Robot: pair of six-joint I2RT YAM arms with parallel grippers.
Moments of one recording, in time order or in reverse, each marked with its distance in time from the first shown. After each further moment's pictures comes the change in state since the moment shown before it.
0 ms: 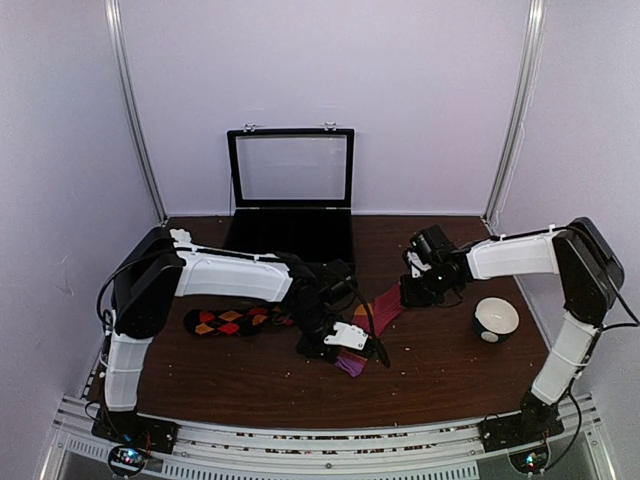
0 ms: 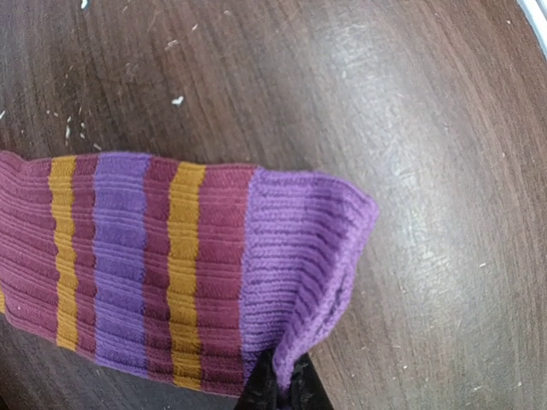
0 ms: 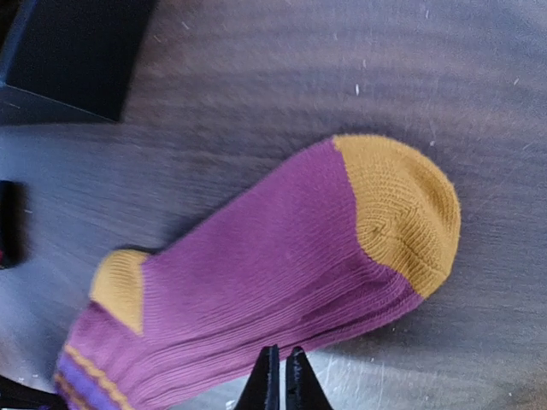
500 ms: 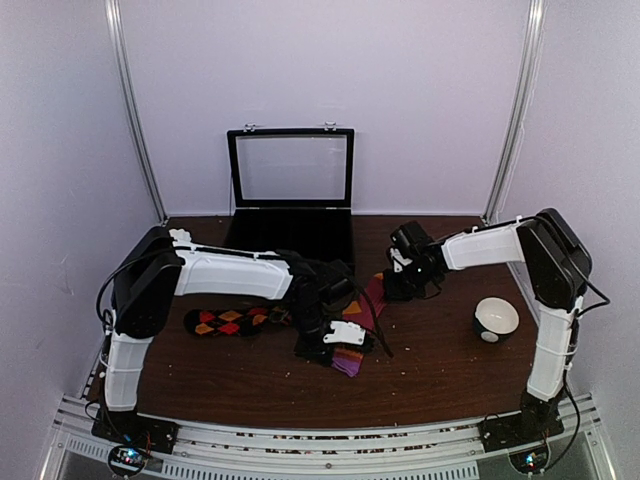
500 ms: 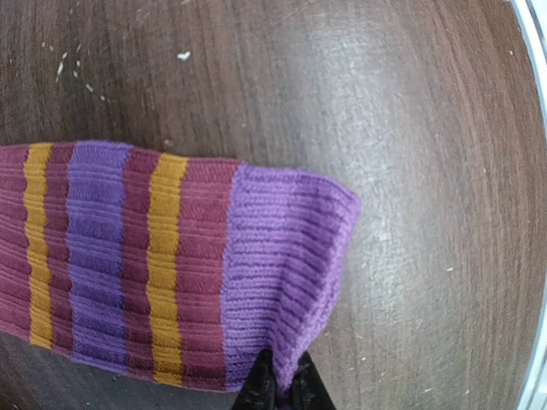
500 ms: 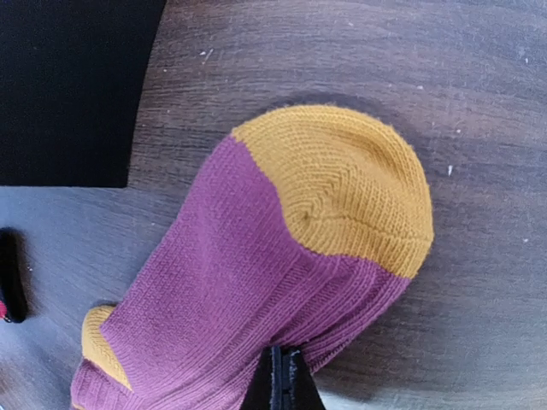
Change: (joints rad) left arm 0.000 -0.001 0.021 -0.088 0.032 -0.180; right arm 0.014 0.223 0.208 -0.025 -0.035 0.033
